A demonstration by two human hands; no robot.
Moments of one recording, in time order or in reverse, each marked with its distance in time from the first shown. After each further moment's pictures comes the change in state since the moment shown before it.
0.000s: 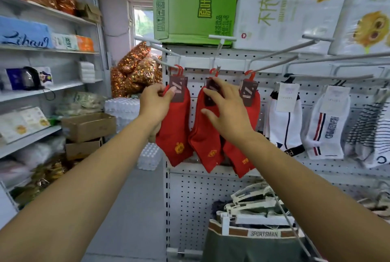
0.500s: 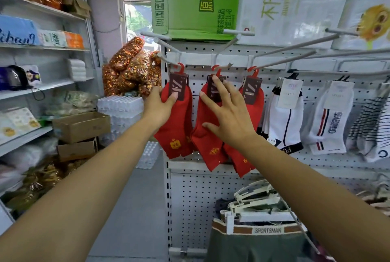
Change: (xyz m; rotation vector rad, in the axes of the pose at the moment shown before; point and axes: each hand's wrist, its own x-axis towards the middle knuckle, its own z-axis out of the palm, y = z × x) left_hand 0.006 -0.023 0.007 -0.120 -0.173 -0.133; right_hand -0.008 0.006 0.021 -0.357 -0.096 -0.085
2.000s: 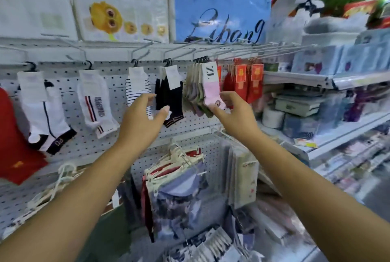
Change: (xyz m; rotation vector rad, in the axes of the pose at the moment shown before) left_hand -0.301 0.235 0.424 0.108 -0.322 0.395; right_hand -0.369 0.403 -0.261 0.454 0.065 0.907
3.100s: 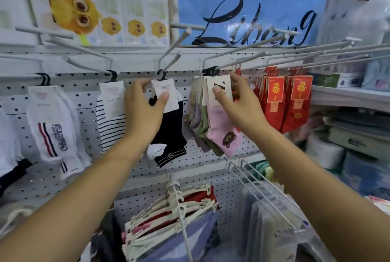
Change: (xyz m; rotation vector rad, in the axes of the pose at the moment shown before) left_hand 0.176 -0.043 0.117 -0.018 0.328 -0.096; right_hand 0.205 0.078 0.059 0.353 -0.043 -0.181
